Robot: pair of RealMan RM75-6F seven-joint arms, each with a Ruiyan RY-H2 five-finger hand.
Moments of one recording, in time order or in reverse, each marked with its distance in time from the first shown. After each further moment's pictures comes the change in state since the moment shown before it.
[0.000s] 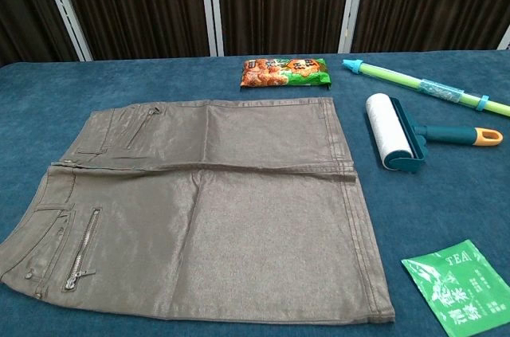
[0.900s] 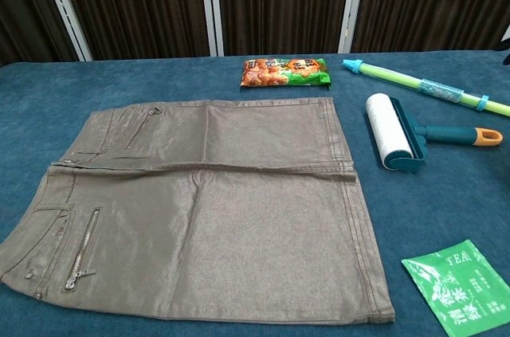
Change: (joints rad) left arm -0.022 -0.022 -0.023 0.011 -0.090 -0.051 0.049; right arm 0.363 -0.216 0.150 0.396 0.231 -0.608 -0.036
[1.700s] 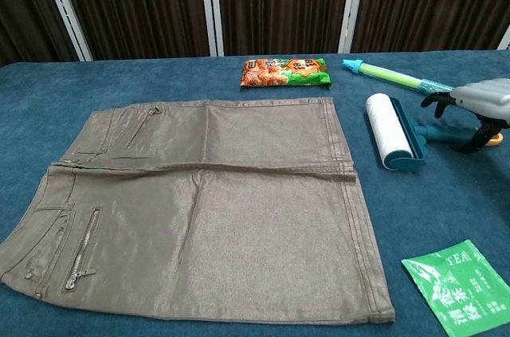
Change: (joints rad) left arm -0.019 -0.032 -0.016 0.027 -0.078 -0.050 0.057; right arm 0.182 -0.363 -0.022 0.493 -0.004 -0.213 0.054
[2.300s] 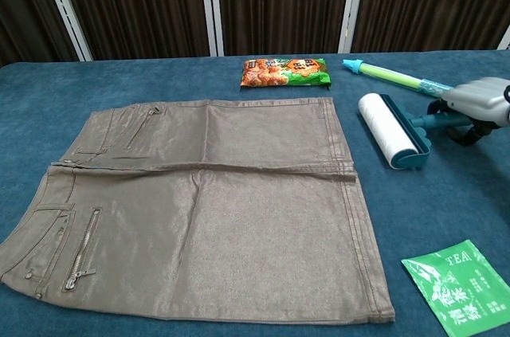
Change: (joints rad) left arm -0.004 -0.009 -0.002 0.005 -0.017 -0.010 0.017; right arm 0.037 -0.084 -0.032 0.179 -0.059 -0.004 0.011
